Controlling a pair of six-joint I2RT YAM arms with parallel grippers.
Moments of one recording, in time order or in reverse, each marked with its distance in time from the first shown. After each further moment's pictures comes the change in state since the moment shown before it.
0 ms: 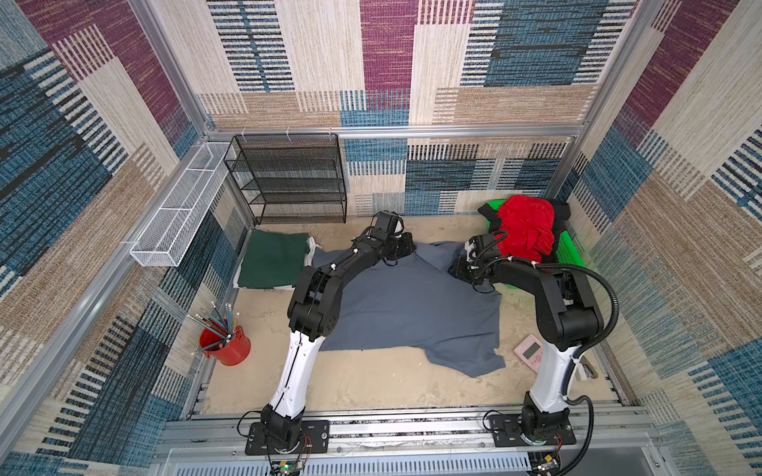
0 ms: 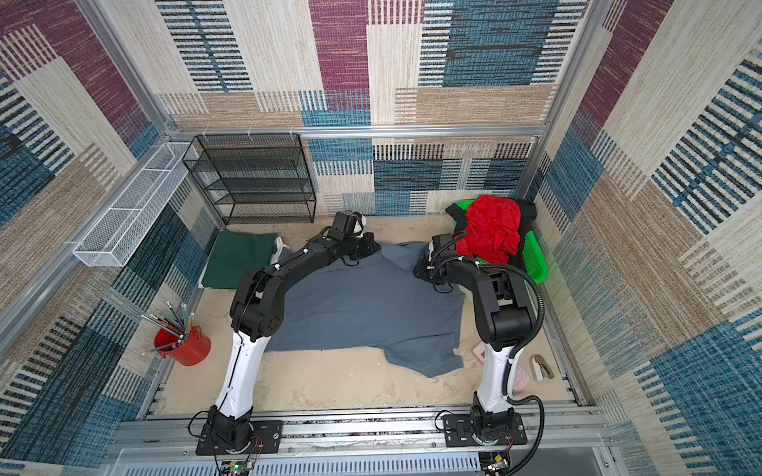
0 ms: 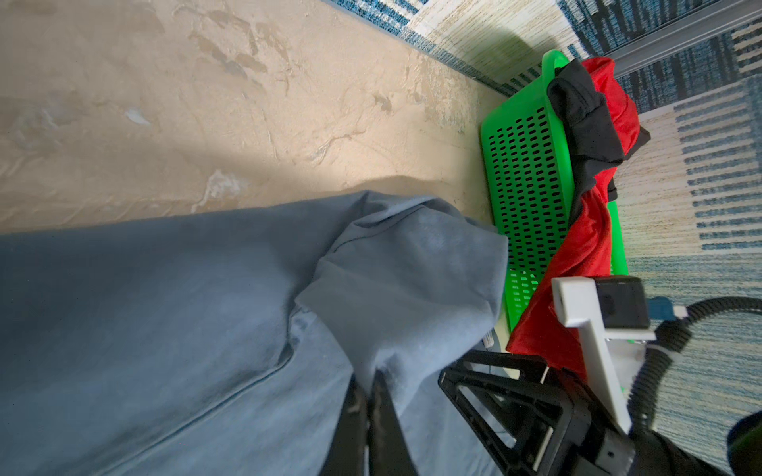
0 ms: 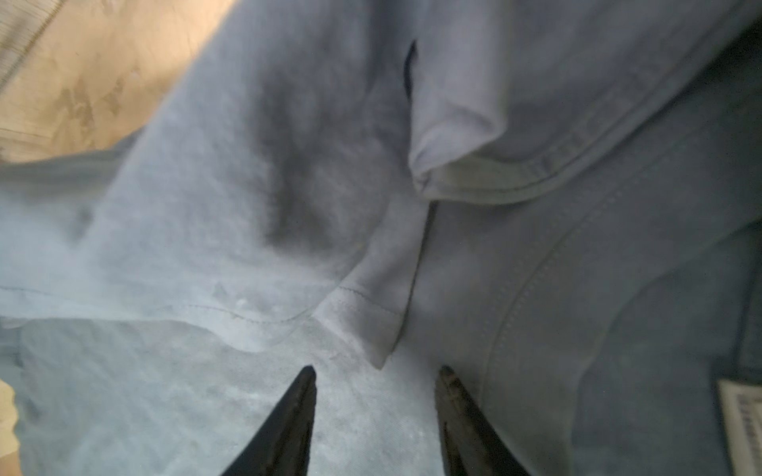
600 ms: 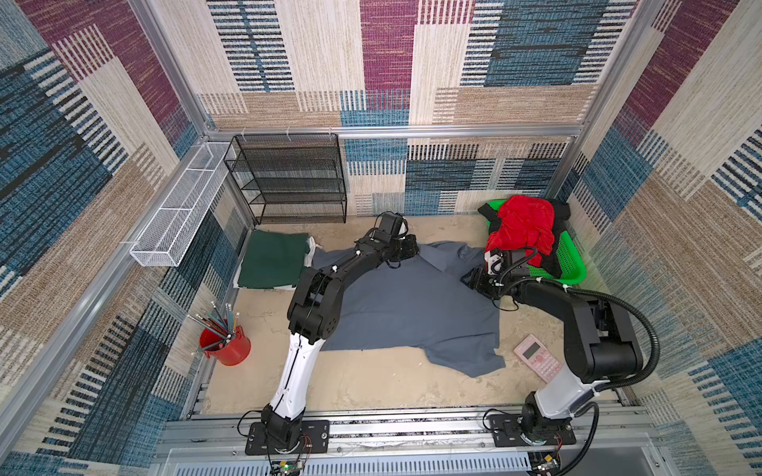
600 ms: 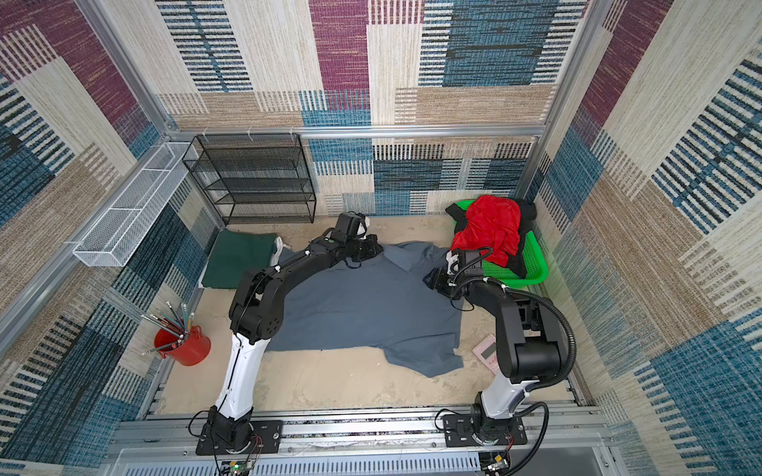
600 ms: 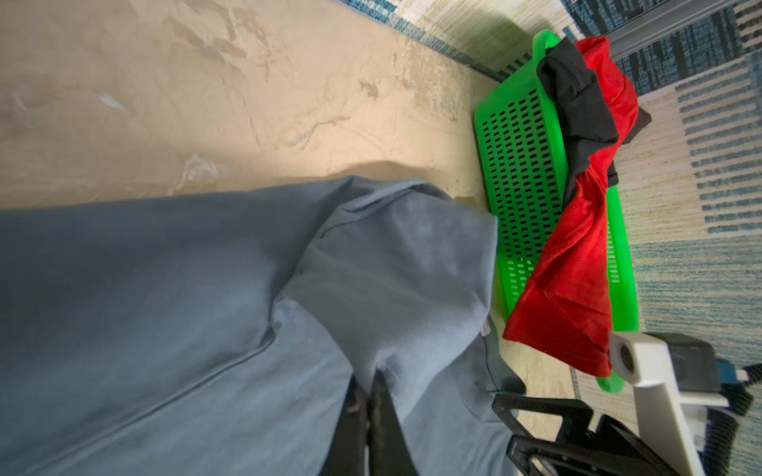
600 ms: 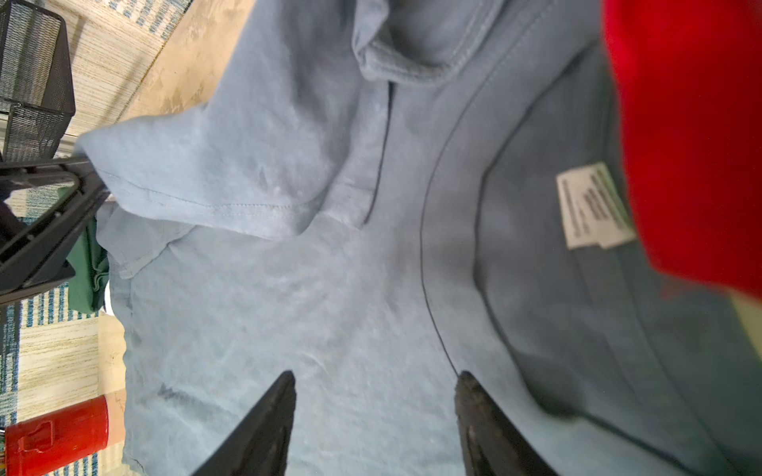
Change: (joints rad) left arm -0.024 -0.026 -0.021 -0.001 -0.029 0.014; right arm -0.124 -0.266 -0.306 0.112 -0.200 0.024
